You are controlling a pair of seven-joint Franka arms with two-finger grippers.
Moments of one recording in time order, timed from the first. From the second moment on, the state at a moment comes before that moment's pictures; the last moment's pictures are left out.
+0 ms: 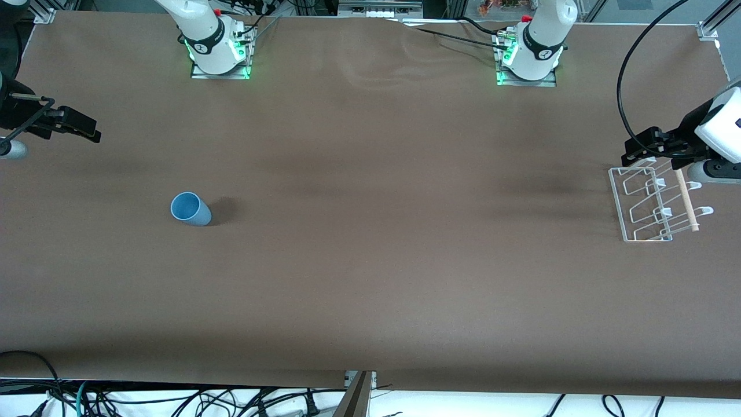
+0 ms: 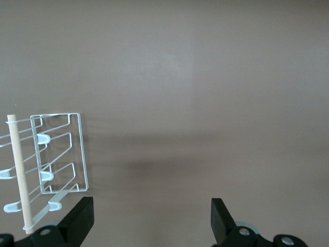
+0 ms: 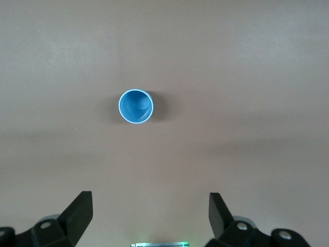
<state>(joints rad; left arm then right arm) -0.02 0.09 0.02 -1.54 -0.04 1.57 0.01 -0.03 0.02 0.00 -1.61 -0.01 1.53 0.03</state>
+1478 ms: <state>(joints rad) -0.01 0.10 0.03 -1.53 -0.04 1.54 0.01 -0.03 0.04 0.01 -1.61 -0.01 1.54 0.03</state>
